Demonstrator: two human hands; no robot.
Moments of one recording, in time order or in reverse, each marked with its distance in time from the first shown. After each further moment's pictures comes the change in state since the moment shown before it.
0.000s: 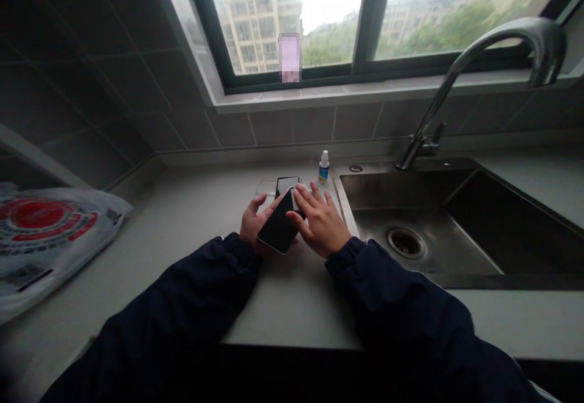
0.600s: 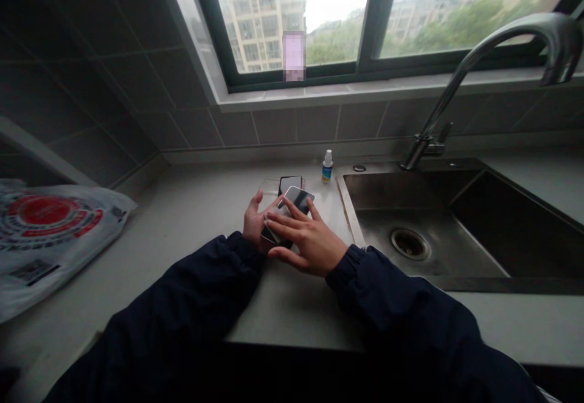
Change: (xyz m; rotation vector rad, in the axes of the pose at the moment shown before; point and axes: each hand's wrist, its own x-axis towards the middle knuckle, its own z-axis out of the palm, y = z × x) left_hand 0.008 -0.006 -0.006 -0.039 0.041 0.130; right_hand -0.010 -0.033 -0.014 0.104 -0.214 -0.337
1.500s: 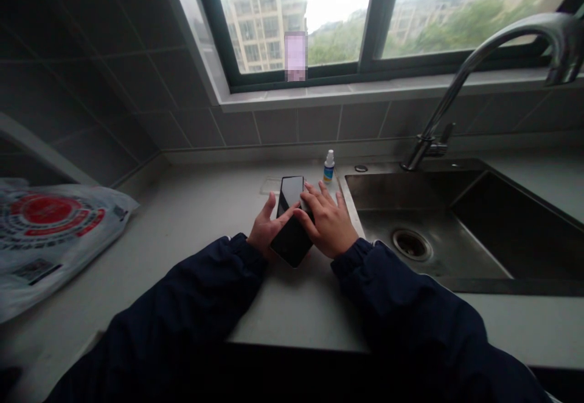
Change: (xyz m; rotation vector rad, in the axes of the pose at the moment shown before) left_hand -0.006 -0.006 0.001 0.037 -0.147 -0.295; right_hand 0.001 0.031 0.006 -0.137 0.263 0.374
